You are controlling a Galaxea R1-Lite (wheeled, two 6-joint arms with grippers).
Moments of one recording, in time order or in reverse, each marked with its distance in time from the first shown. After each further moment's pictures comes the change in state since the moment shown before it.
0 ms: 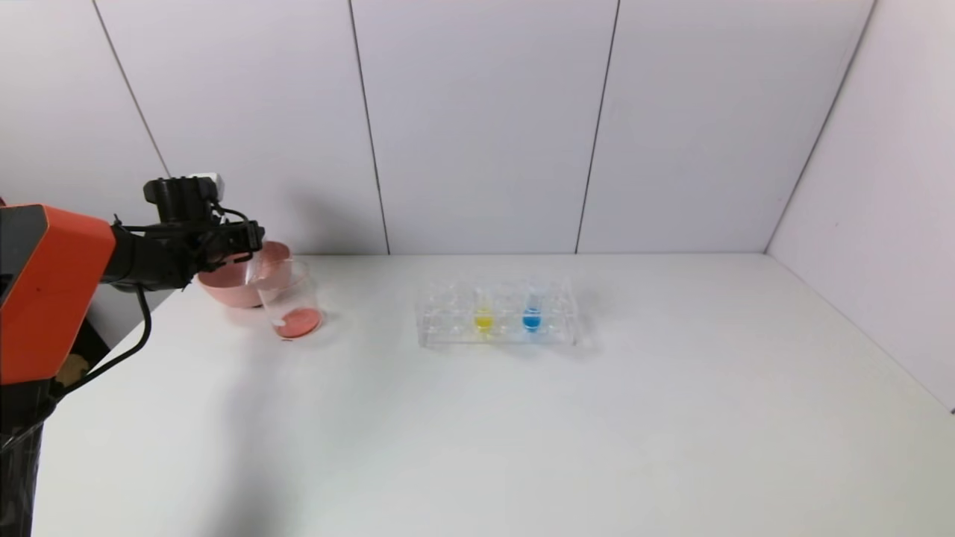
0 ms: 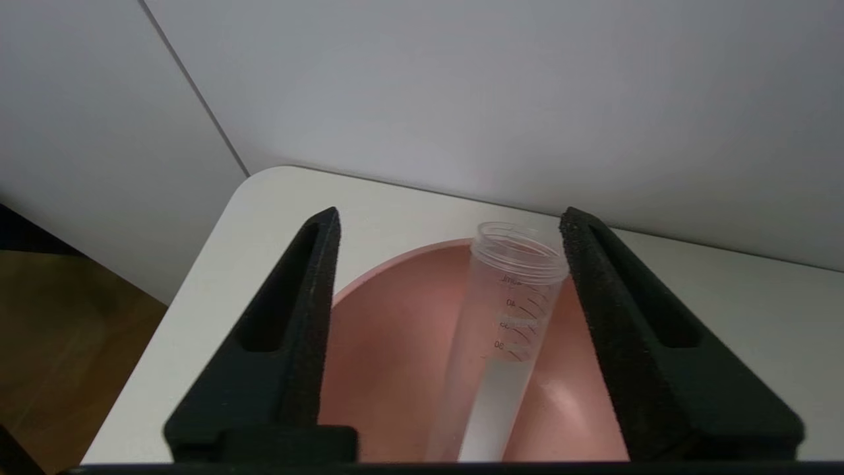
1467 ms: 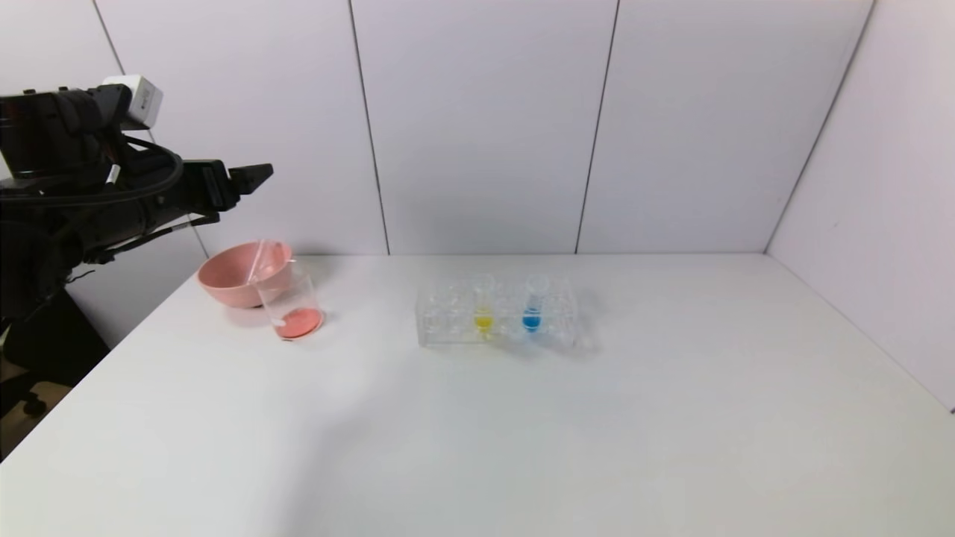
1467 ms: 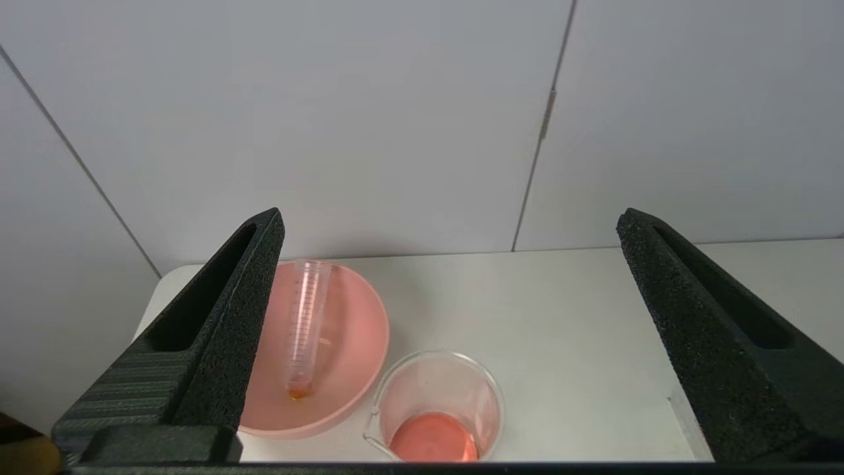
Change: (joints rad) left arm -0.140 -0.693 0.640 -0.186 -0.188 0.006; right arm 0.000 0.000 0.000 0.000 0.000 0.000
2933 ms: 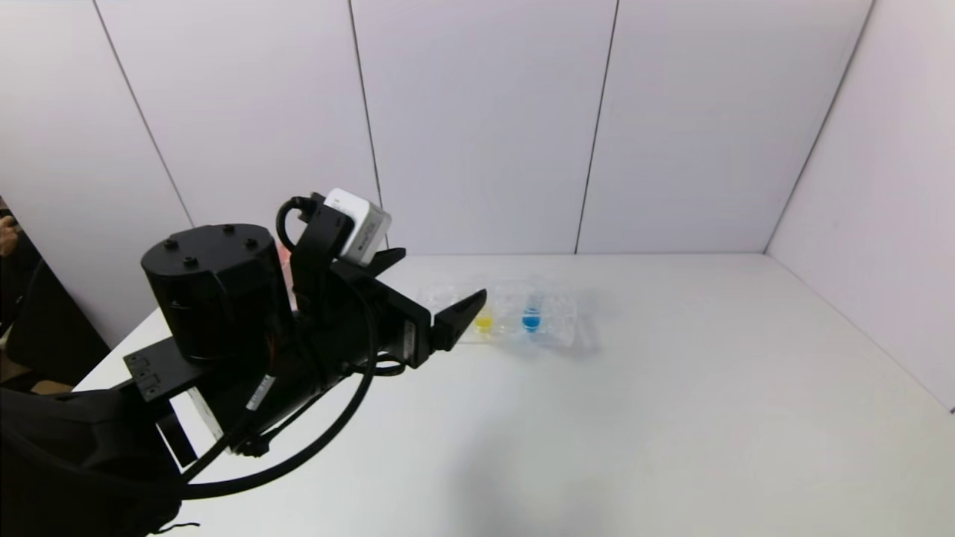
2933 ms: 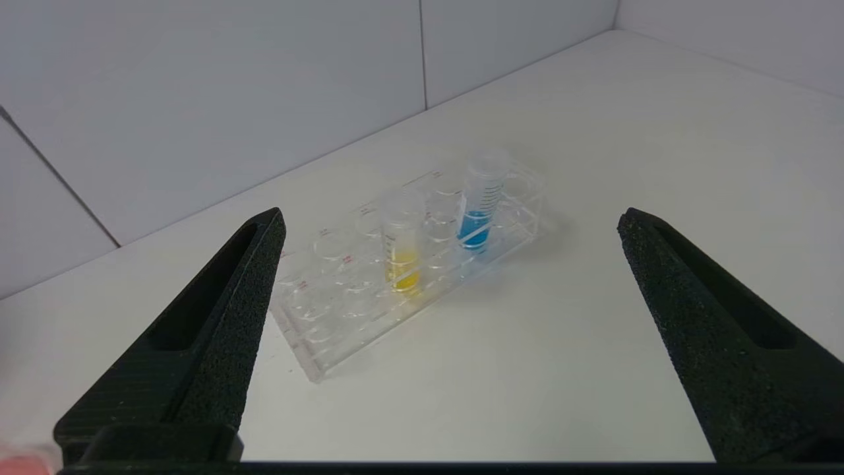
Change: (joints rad) left arm -0.710 -0.043 0.430 -0.397 0.158 0.088; right arm 0.000 0.000 0.000 0.000 0.000 0.001
